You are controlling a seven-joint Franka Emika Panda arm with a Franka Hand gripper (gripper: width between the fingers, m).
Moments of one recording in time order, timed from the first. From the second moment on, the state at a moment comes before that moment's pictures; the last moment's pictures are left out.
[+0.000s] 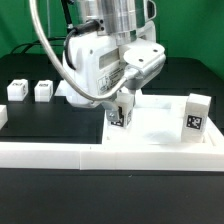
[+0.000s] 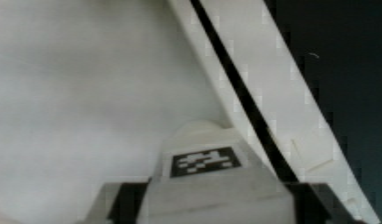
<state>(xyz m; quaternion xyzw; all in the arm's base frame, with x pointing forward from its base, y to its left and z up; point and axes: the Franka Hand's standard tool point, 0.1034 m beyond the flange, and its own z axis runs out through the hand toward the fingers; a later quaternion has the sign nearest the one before) 0.623 0.001 0.067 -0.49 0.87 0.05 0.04</state>
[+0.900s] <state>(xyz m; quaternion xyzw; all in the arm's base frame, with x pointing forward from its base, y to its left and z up) 0.622 0.002 0.066 -0.50 0.86 0.05 0.04</state>
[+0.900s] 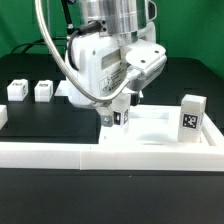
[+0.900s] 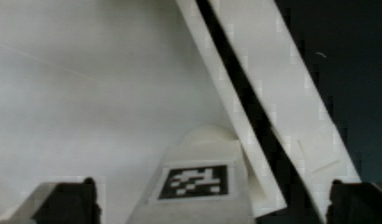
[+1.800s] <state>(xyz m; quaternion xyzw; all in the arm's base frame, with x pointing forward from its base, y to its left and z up) 0.608 0.002 0.098 -0.66 0.74 0.04 0.07</state>
